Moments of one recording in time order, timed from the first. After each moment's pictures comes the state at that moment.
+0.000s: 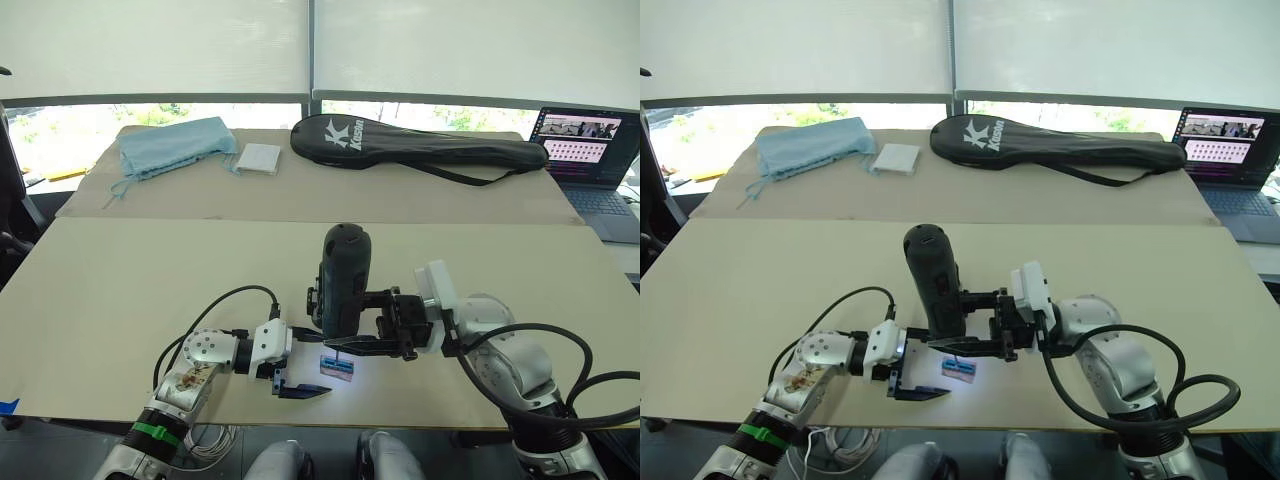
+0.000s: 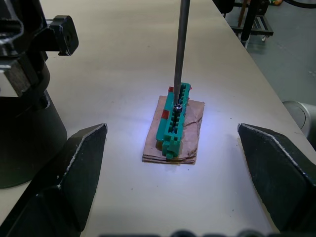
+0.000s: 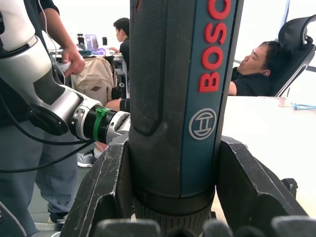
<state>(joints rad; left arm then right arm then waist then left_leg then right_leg) -0.22 0.46 -0.28 0.10 -0.20 -0.10 -1.27 -0.30 -0.46 0.15 -0.34 0.59 0.27 1.20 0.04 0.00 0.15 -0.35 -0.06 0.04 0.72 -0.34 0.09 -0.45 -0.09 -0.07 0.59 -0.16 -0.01</state>
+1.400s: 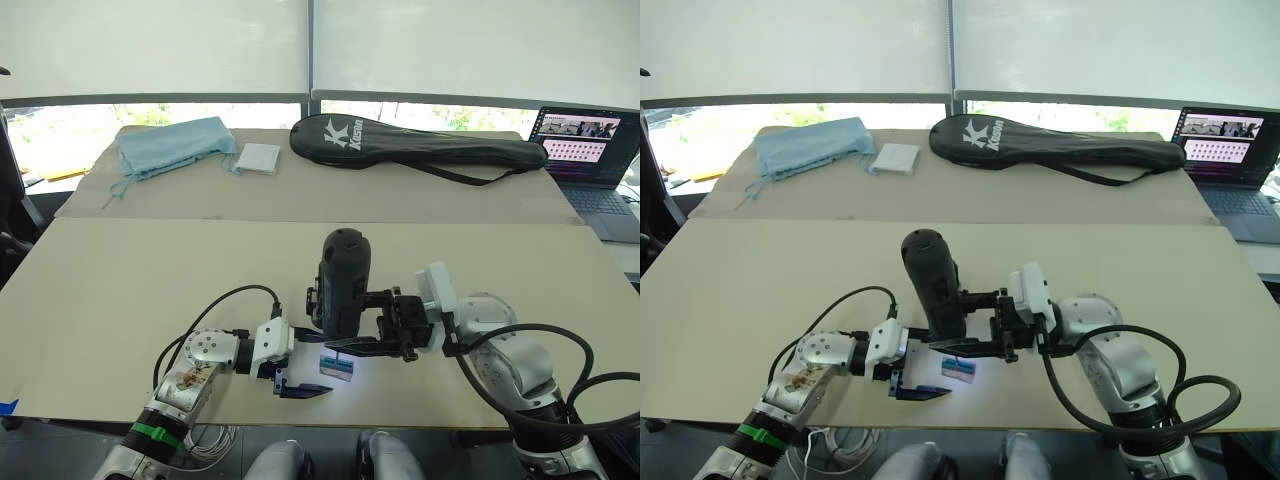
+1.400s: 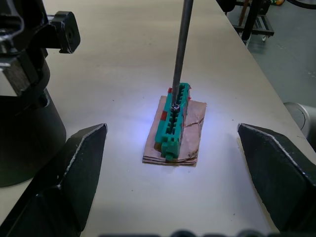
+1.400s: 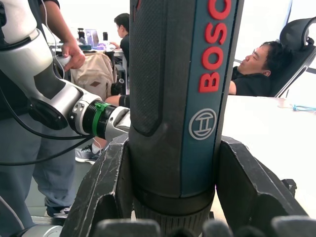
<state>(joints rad) -0.21 0.47 -0.29 0.07 -0.20 -0.04 -1.26 -0.31 -0.47 0.15 -0.34 0.57 0.24 1.22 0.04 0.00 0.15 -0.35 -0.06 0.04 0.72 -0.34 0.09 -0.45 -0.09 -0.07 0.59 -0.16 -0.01</state>
